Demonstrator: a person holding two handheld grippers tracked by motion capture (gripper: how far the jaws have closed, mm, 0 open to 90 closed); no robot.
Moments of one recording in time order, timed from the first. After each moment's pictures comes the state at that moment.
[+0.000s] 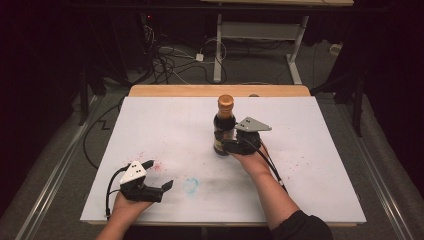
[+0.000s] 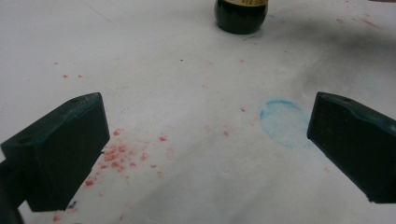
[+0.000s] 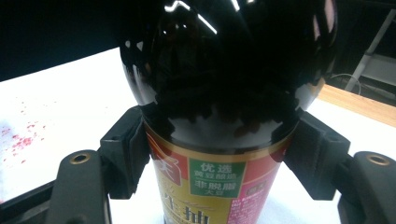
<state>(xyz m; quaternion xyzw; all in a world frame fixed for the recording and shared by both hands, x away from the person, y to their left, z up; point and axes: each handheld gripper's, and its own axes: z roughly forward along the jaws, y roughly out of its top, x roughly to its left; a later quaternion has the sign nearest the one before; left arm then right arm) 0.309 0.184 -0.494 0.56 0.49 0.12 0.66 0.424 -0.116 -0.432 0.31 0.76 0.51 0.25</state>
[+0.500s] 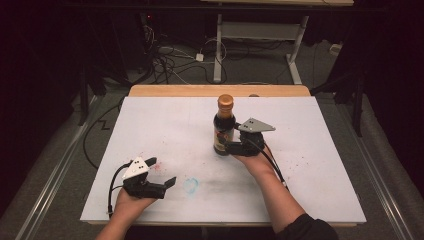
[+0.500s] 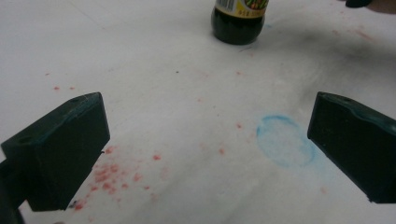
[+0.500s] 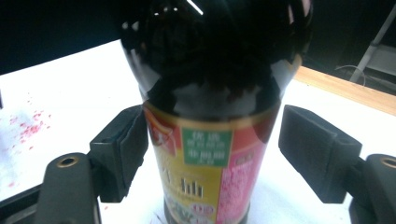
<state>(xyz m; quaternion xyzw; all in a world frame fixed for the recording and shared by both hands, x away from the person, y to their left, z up) 0.318 0.175 -0.485 0.55 0.49 0.11 0.67 0.419 -0.127 -0.431 0.32 0.77 0.50 0.24</state>
